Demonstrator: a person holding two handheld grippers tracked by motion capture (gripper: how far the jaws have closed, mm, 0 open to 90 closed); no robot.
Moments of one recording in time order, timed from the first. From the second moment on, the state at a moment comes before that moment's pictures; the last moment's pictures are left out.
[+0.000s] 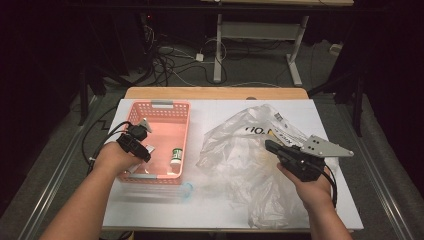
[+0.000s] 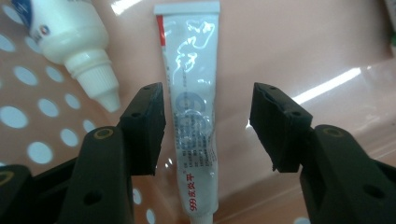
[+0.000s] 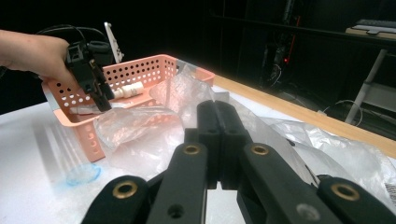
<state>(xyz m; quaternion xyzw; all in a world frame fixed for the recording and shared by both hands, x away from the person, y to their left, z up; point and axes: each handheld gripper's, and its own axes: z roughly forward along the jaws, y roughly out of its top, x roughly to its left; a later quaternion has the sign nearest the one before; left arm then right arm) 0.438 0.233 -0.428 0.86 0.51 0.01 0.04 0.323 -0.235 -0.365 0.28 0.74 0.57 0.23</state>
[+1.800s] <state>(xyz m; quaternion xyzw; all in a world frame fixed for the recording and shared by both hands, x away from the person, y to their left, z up) 0.426 0.211 -0.417 0.88 0.45 0.03 0.18 0.321 -0.240 -0.365 0.29 0.74 0.57 0.24</state>
